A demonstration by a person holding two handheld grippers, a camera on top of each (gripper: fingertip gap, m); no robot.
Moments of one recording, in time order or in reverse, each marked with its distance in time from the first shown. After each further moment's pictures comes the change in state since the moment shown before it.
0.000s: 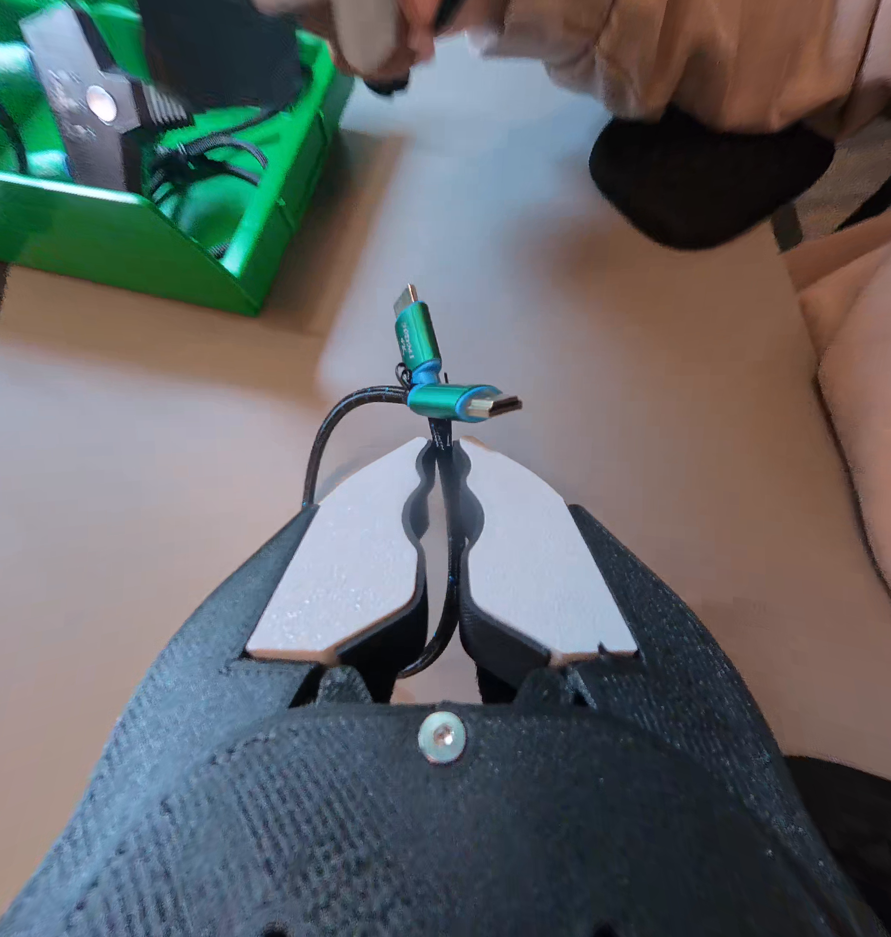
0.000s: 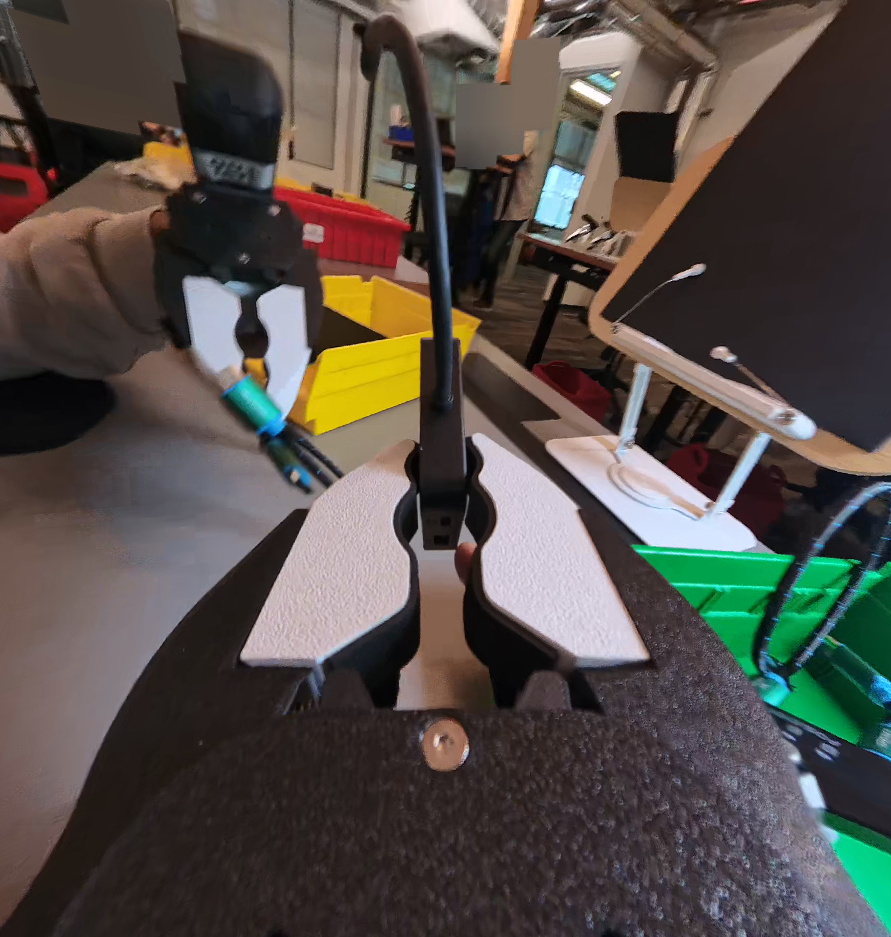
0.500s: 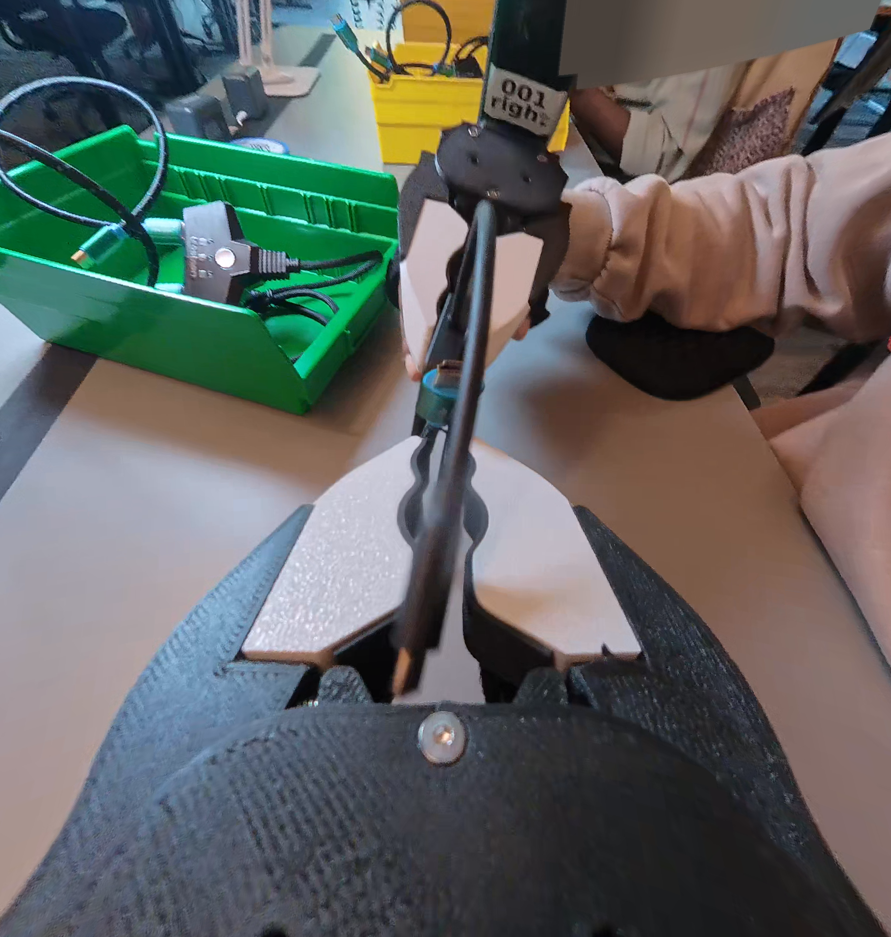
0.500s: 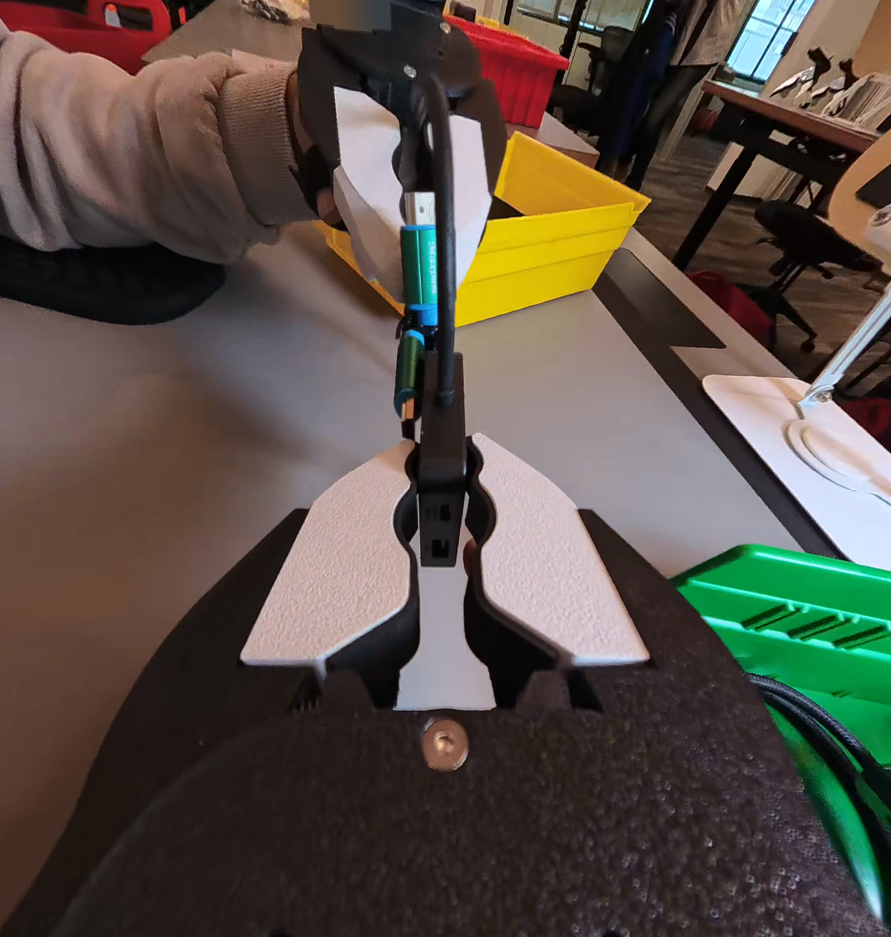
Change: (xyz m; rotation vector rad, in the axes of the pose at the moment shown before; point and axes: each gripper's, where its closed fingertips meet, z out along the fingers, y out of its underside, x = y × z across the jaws) left arm -0.020 -0.028 -0.007 0.336 -0.022 -0.087; right arm -0.060 0.053 0.027 -0.223 -0.263 -0.011
